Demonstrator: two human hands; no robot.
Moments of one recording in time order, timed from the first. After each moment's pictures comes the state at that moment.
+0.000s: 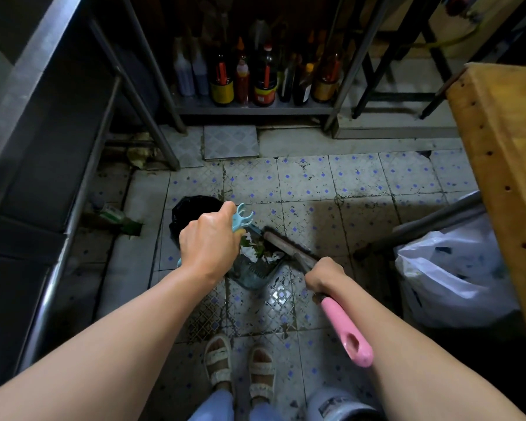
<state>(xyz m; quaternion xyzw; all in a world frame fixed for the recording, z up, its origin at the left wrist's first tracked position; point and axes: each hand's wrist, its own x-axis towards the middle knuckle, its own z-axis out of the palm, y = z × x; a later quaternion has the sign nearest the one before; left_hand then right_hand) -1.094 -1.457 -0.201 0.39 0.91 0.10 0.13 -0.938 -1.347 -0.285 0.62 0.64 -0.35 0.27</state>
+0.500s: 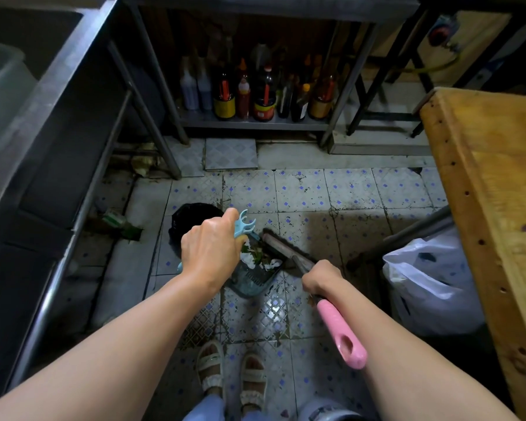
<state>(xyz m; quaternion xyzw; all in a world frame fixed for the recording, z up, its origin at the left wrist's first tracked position) -1.063 -1.472 -0.176 0.40 0.91 0.11 0.09 -0.917 -1.354 -0.254 0.63 0.65 -0.35 0.24</state>
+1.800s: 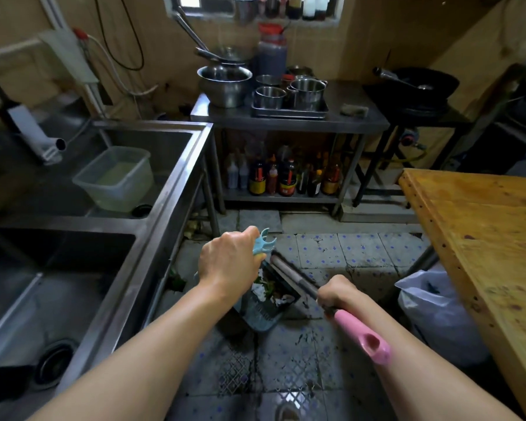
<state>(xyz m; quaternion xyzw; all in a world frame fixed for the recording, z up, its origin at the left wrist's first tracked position) -1.048 -1.664 -0.007 0.45 0.88 0.15 -0.03 -0.918 -1.513 -0.096 0.59 0.71 -0.35 0.17</state>
